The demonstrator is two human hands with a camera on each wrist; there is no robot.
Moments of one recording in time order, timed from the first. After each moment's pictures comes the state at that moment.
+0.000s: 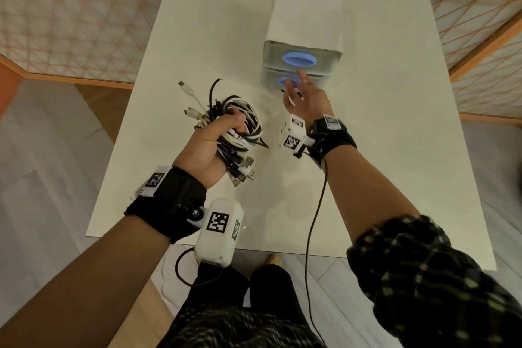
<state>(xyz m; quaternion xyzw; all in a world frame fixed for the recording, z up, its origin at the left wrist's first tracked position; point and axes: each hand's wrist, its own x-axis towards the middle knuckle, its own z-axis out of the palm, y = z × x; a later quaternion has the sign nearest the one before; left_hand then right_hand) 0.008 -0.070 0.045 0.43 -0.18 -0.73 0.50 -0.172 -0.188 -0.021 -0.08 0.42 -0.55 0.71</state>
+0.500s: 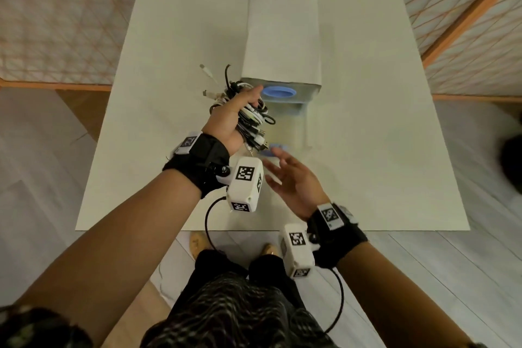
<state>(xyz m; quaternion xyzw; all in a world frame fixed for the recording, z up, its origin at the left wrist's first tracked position) -0.047 -0.094 0.027 0.47 -0.21 -0.74 0.43 -0.185 0.008 -0.029 -0.10 0.41 -0.47 0.78</state>
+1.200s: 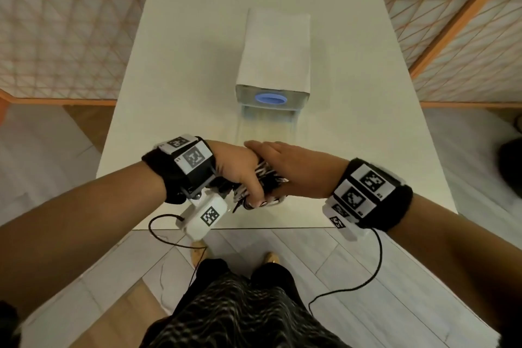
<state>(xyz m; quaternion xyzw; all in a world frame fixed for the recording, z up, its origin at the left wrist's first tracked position) -0.045 -0.040 0.081 0.35 -0.67 -0.63 -0.20 -0.204 -0.005 0.079 -0.87 0.39 0.03 0.30</state>
